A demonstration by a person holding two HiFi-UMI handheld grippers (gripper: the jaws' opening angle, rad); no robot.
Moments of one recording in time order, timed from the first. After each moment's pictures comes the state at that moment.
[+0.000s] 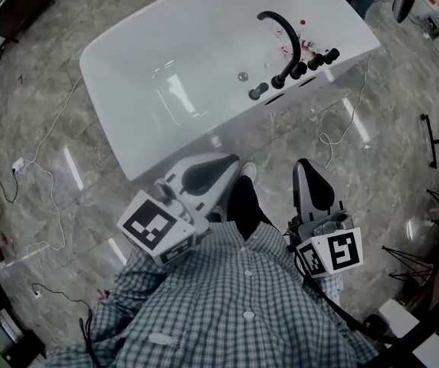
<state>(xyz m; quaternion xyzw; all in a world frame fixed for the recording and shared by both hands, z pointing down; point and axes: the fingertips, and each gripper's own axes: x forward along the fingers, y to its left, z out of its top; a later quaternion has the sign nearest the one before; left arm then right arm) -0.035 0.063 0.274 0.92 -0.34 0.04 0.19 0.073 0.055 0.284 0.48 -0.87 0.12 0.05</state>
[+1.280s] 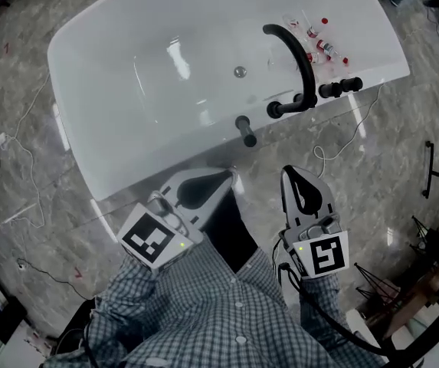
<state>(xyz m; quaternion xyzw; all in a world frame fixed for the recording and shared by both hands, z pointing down) -0.002 -0.131 0.409 0.88 -0.37 0.09 0.27 0.087 -0.160 0.419 0.36 -0.91 0.12 0.18</state>
